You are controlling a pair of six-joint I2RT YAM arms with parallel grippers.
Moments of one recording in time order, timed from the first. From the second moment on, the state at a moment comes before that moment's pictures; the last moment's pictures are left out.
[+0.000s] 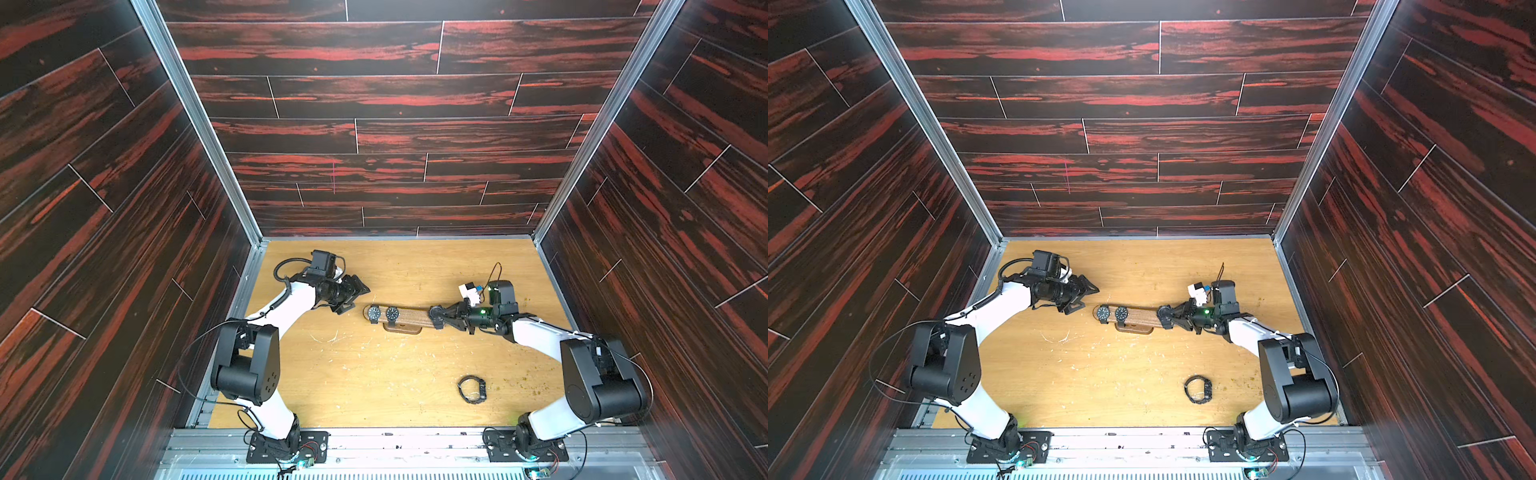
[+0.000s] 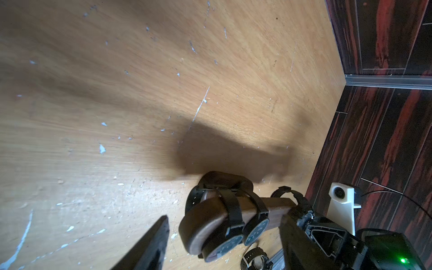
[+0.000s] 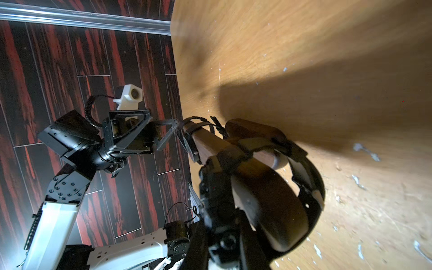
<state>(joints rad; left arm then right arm) -0.22 1.70 1.18 -0.47 0.54 -0.83 0.23 1.56 0.72 0.10 -0.92 0.87</state>
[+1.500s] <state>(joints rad) -0.25 1.72 1.16 -0.44 0.55 -0.84 0.40 1.67 0.79 0.22 -0.84 0.95</state>
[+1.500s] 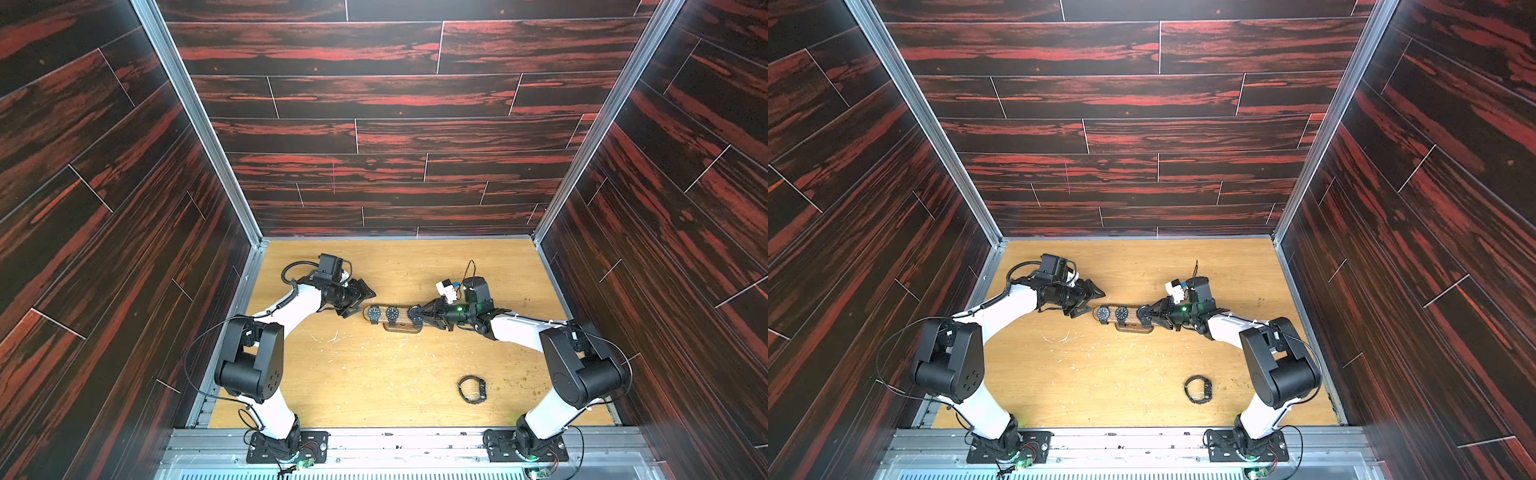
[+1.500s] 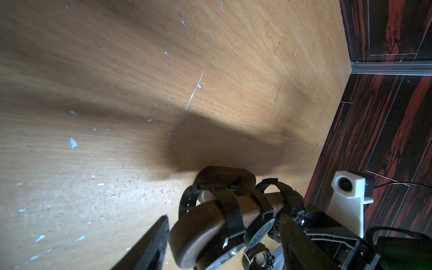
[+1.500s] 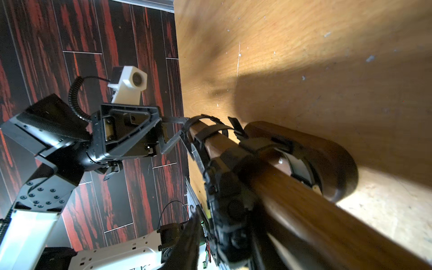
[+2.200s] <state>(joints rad) -0.25 1.72 1.18 -0.47 0.54 -0.81 0.40 1.53 0.76 -0.07 -0.75 0.82</state>
